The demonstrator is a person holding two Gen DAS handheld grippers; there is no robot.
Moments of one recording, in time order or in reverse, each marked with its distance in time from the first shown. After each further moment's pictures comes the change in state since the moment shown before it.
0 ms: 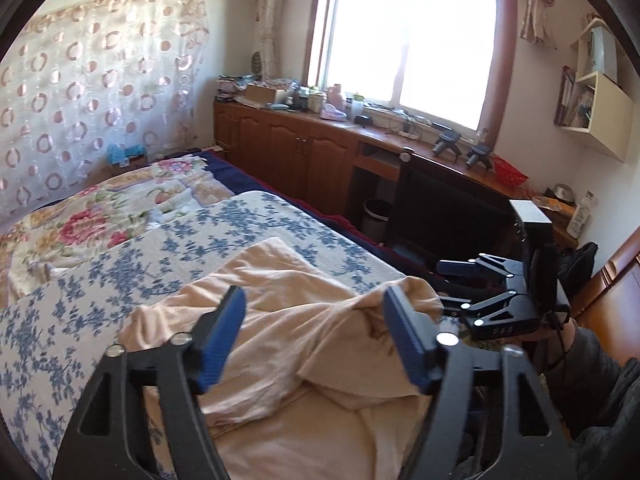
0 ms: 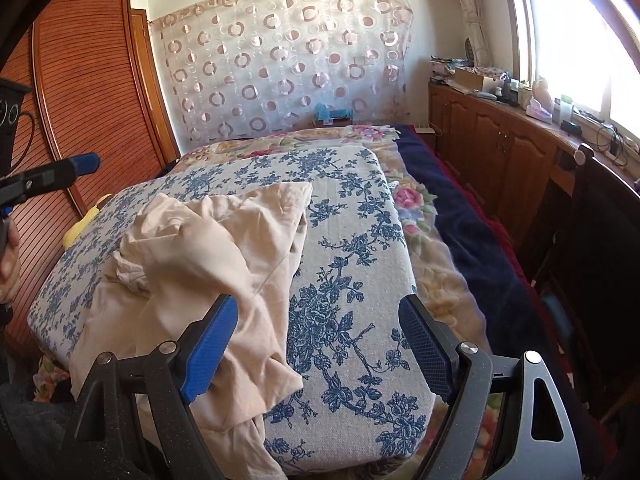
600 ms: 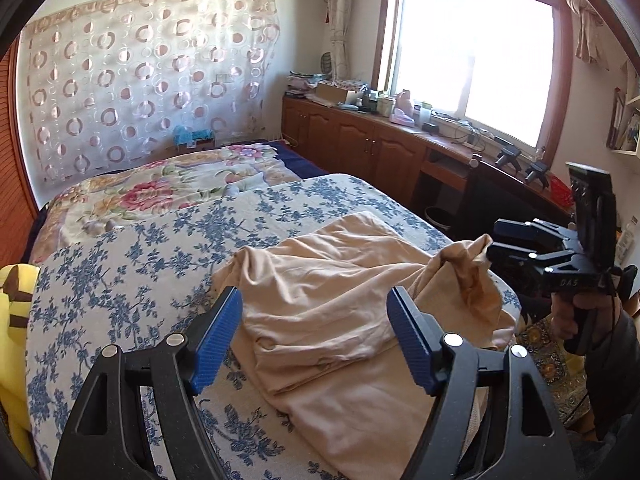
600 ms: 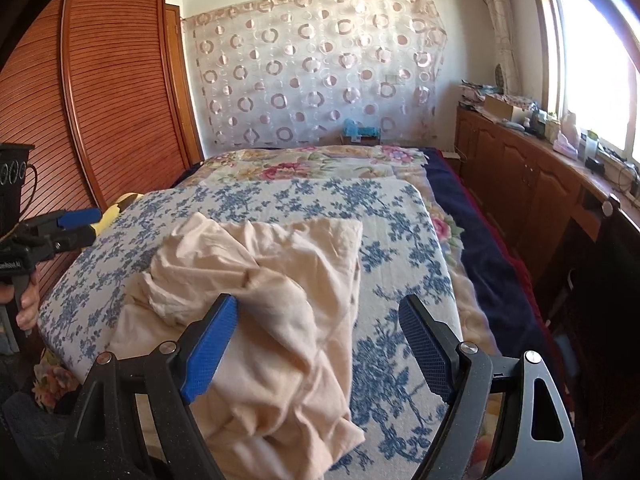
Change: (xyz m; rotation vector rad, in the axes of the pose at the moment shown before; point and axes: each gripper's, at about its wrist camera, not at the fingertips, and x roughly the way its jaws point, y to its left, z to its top) left arm -0.028 0.058 -0.051 -0.106 -0.013 0.203; right arm 0.011 0.038 0.026 -0.098 -0.058 0.055
